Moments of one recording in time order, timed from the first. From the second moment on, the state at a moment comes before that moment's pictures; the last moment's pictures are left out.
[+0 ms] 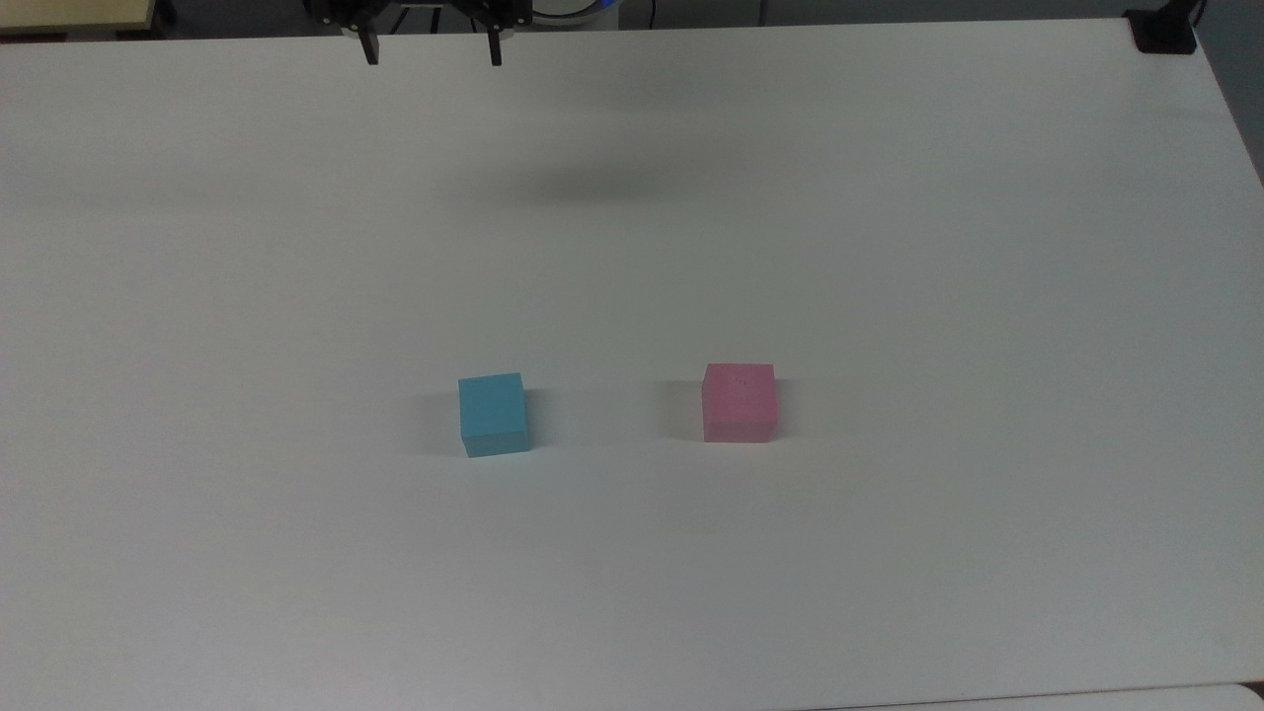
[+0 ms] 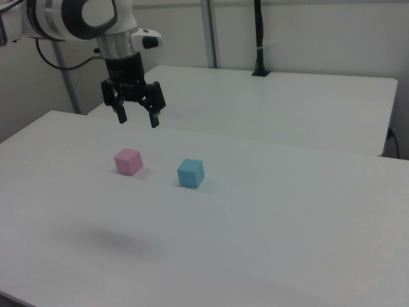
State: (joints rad) arm 0.03 0.04 -0.08 -1.57 -0.04 1.59 -0.11
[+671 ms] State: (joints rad) arm 0.03 0.08 -0.08 -1.56 -0.03 1.59 -0.12
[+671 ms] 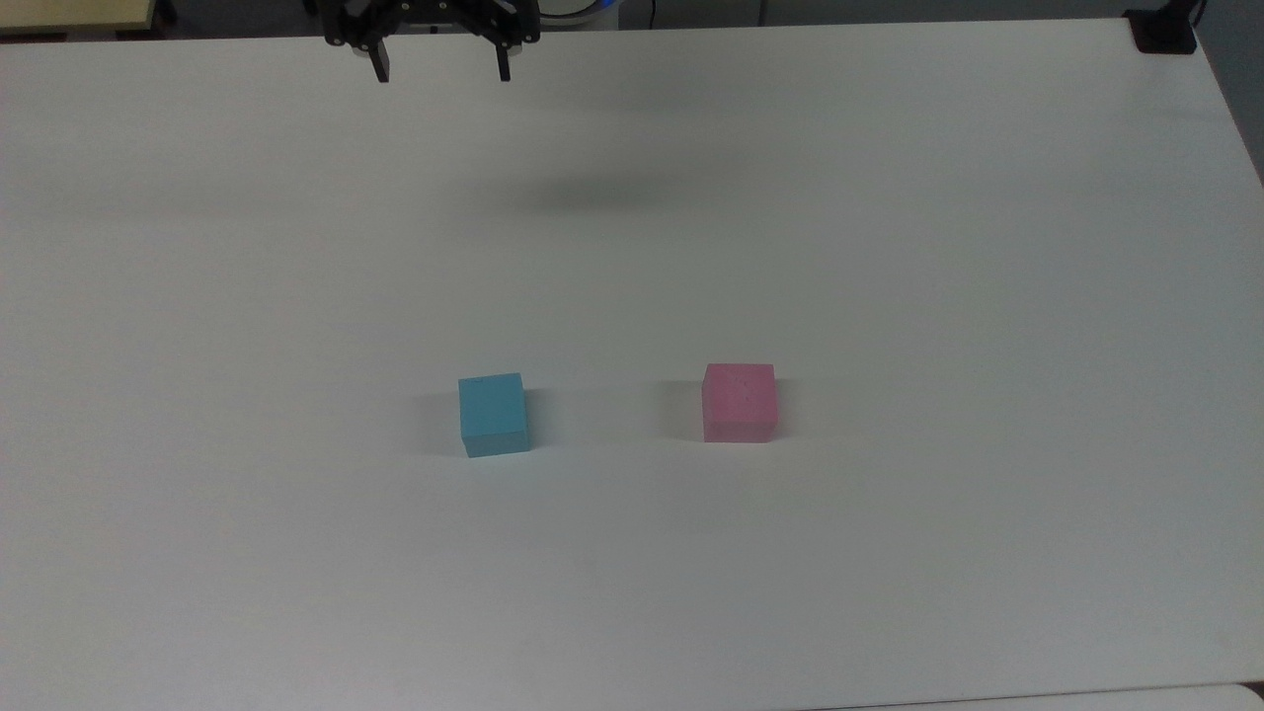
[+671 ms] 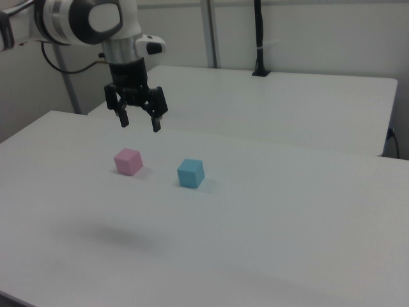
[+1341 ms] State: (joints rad) arm 0.03 0.44 -0.08 -1.40 -0.02 1.88 -0.12
